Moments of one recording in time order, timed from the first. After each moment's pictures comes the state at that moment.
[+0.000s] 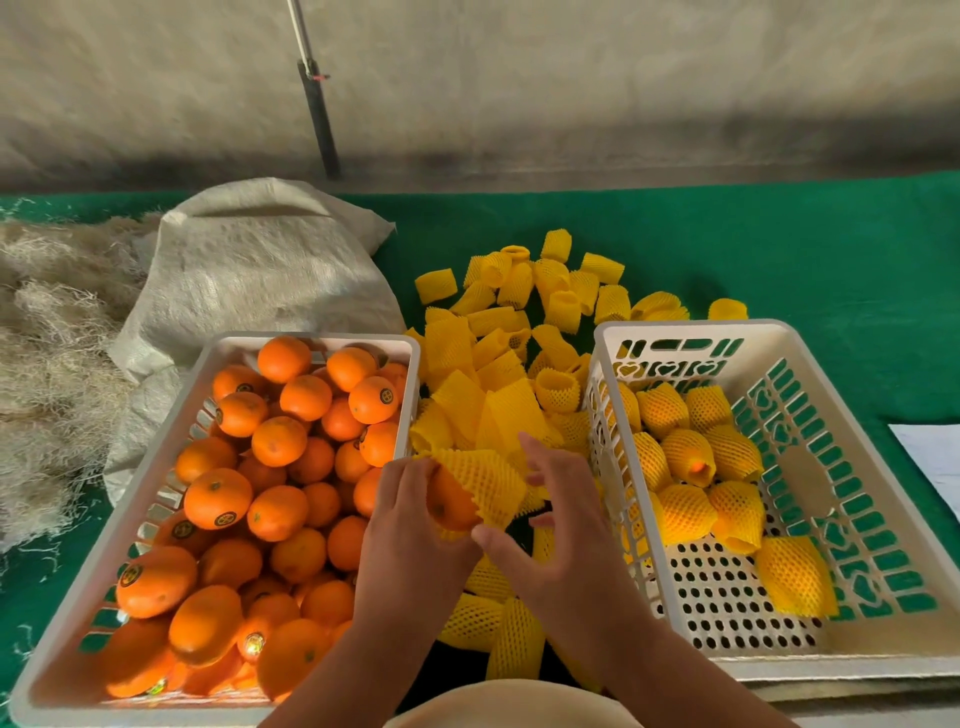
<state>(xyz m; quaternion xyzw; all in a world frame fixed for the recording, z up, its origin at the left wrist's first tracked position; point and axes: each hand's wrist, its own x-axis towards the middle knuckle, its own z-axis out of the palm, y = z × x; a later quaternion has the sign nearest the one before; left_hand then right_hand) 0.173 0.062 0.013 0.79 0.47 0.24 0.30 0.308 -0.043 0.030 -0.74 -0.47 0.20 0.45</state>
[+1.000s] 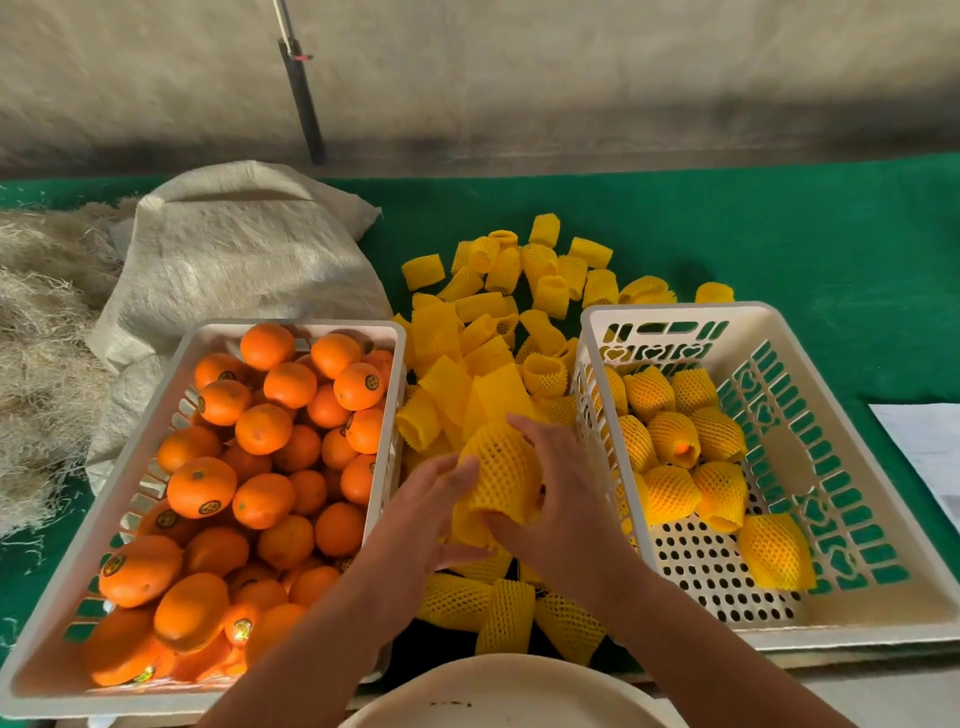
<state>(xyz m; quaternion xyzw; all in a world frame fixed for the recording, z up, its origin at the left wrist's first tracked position) 0.182 0.061 0.036 0.48 0.38 0.14 0.78 0.332 -0.037 0.025 -0.75 -0.49 0.23 0.39</state>
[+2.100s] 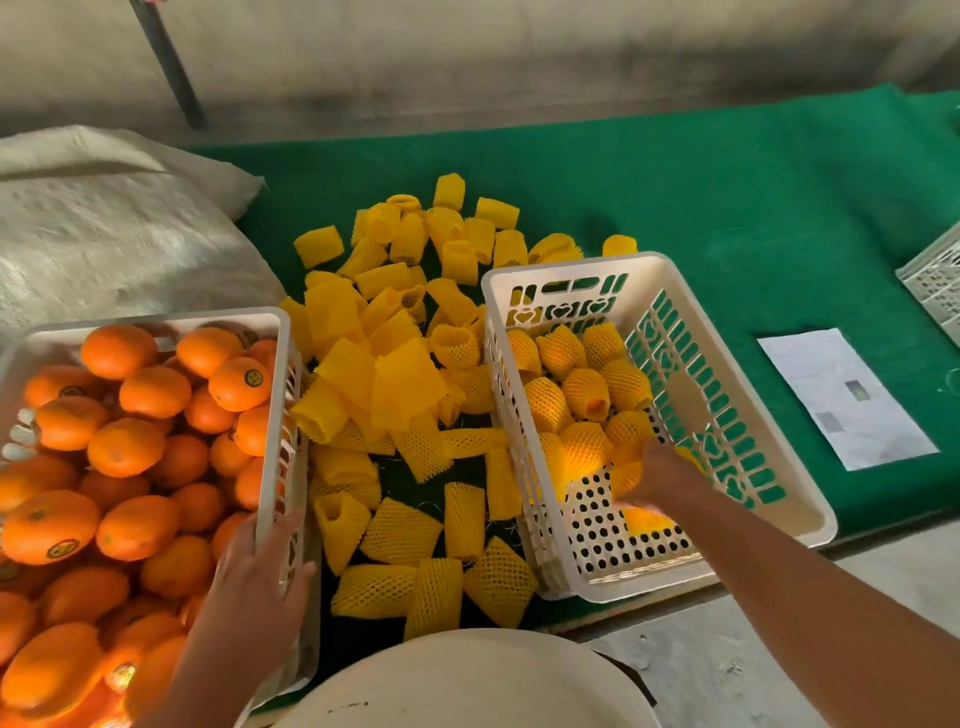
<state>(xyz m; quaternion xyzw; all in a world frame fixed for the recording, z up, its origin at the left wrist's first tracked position) 0.111 0.080 -0.091 0.84 0.48 0.02 0.27 0.552 -0.166 -0.109 -0.93 -0.22 0.29 -0.04</state>
